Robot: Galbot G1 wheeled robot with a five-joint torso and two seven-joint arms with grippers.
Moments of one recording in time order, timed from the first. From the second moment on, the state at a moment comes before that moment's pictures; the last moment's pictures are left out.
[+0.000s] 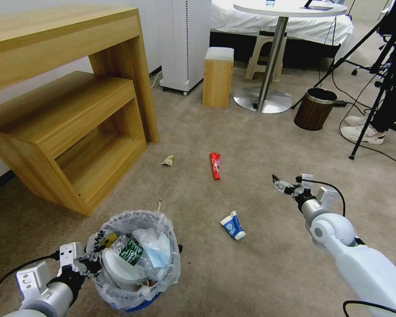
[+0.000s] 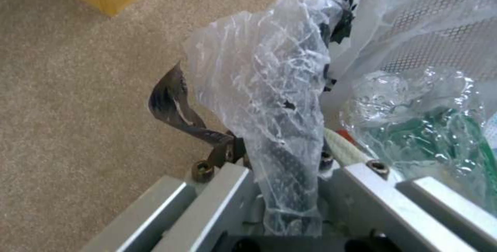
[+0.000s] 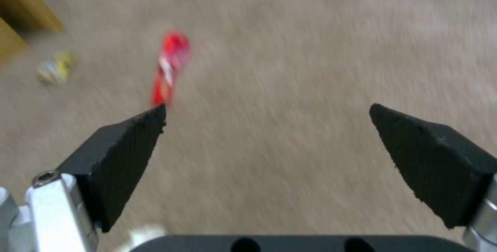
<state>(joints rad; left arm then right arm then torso) 1.85 -1.25 -0.86 -2.39 -0.82 0.66 -0.23 -0.97 0.85 0.25 1.57 0.93 -0.34 0.22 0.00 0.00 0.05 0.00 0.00</state>
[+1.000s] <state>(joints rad) 1.85 -1.30 -0.85 -2.38 -0.79 0.65 -0.22 -0.76 1.04 -0.05 1.17 0.76 -0.32 0.07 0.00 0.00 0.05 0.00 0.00</state>
